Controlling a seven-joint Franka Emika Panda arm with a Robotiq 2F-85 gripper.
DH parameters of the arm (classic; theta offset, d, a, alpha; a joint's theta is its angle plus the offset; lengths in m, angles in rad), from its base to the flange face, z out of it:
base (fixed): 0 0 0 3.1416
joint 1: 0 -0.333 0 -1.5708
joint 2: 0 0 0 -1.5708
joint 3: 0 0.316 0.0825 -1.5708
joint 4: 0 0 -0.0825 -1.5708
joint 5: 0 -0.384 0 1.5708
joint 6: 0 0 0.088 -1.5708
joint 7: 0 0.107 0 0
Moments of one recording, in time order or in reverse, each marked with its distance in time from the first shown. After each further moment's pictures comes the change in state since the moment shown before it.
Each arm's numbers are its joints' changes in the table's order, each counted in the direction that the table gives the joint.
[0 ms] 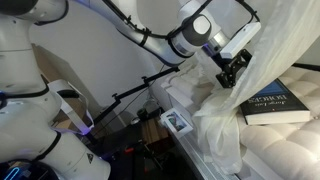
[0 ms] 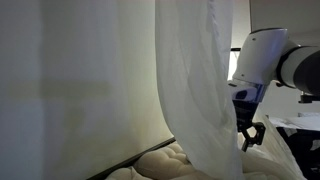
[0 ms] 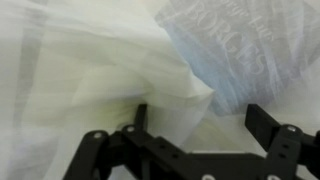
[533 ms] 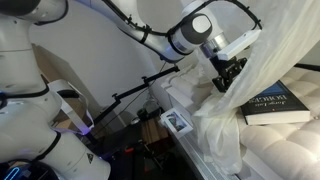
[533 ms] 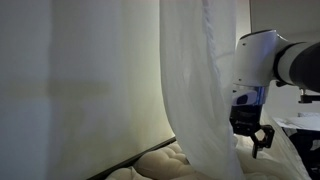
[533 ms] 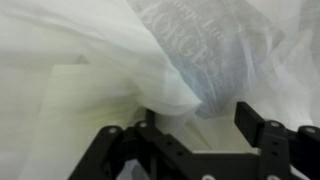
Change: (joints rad) arm 0.010 -0.002 0.033 -0.021 -0.076 0.197 -0.042
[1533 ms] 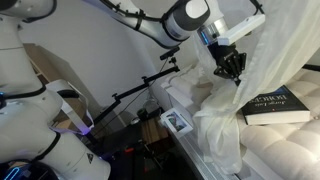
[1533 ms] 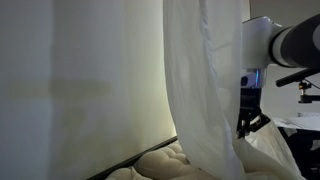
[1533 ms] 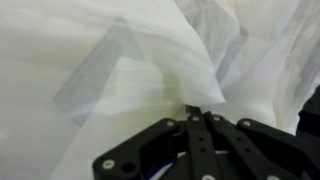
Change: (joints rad) arm 0.031 0.086 0.025 -0.001 -0.152 0.082 -0.179
